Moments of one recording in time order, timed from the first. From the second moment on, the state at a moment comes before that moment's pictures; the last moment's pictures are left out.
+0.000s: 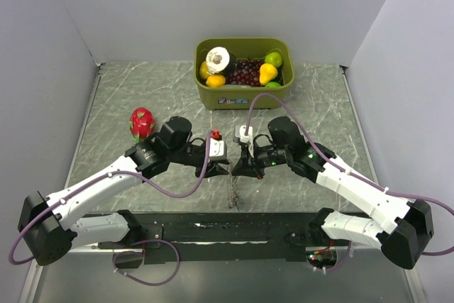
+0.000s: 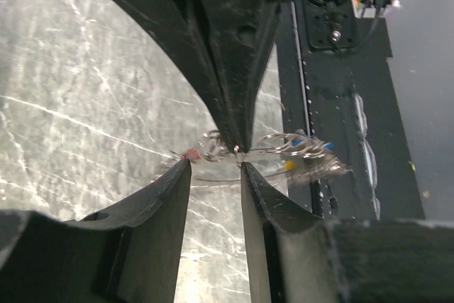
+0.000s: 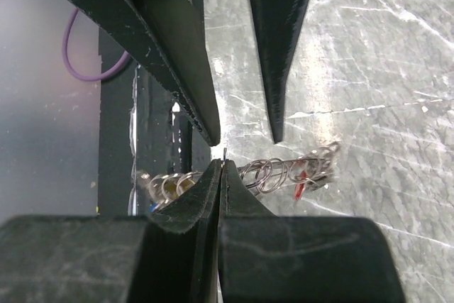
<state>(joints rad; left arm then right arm) -0.81 1.12 0.89 -0.26 0.70 0.40 0.74 1.06 0.87 -0.39 -0.73 -0.23</state>
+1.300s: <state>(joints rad) -0.81 1.16 0.78 -0.10 0.78 0.36 0.74 1.02 0.86 -0.37 -0.71 -0.22</state>
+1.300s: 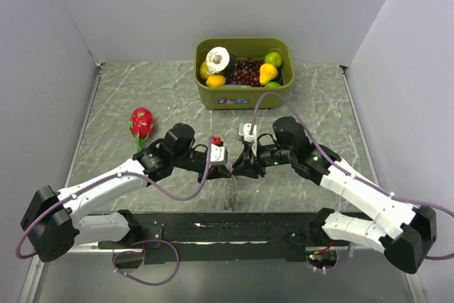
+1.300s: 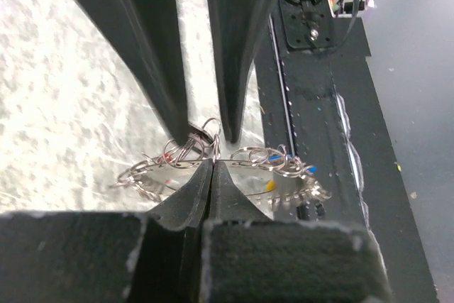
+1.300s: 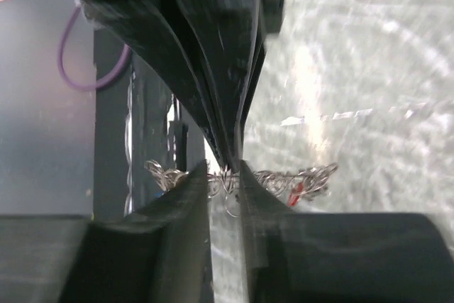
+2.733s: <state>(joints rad) -0.77 0.95 0.33 0.97 0.77 -0.12 0.62 0.93 0.76 -0.10 -0.91 -0.09</state>
